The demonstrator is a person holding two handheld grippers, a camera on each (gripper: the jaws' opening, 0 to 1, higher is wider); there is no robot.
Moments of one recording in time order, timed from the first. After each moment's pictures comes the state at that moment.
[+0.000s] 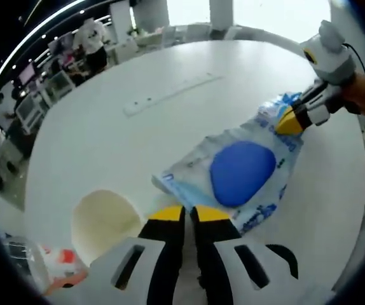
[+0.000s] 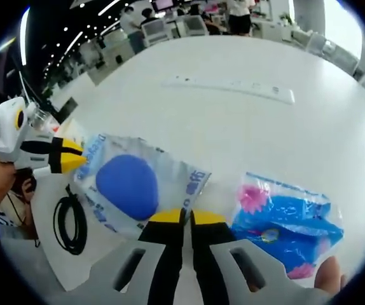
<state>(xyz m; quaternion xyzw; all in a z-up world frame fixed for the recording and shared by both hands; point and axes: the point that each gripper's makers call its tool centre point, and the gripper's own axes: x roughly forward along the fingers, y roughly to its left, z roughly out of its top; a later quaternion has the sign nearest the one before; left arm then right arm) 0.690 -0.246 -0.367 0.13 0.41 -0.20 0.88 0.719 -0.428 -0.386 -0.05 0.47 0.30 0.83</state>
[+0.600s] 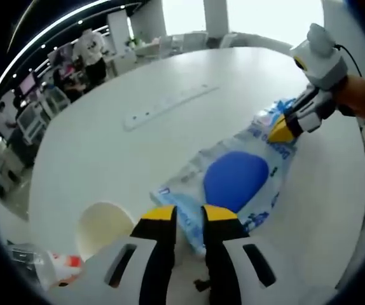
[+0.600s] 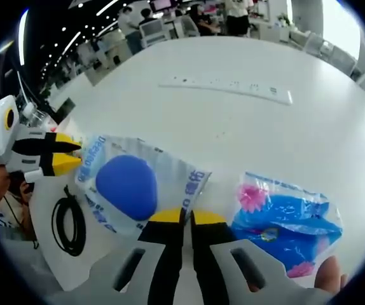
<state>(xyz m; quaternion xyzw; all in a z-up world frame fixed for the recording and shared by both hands) 0.691 -0.259 -0.349 0.14 0.38 -0.21 0.89 0.718 -0.428 -0.385 -0.06 0.47 0.29 0.83</state>
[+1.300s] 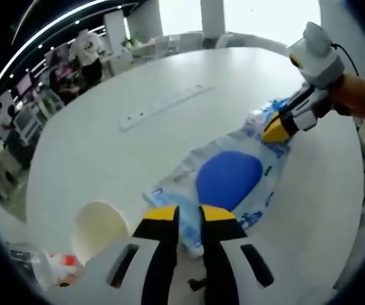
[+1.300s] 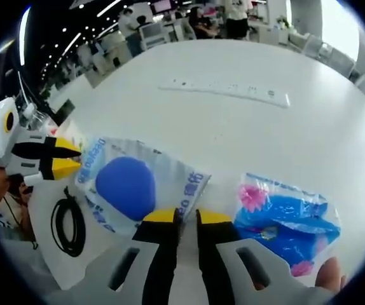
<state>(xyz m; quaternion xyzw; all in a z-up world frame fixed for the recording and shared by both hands) 0.688 -0.262 -0.352 0.14 0.38 -0.22 0.89 0.720 -0.431 -0.381 -0.06 0.46 0.29 0.84</state>
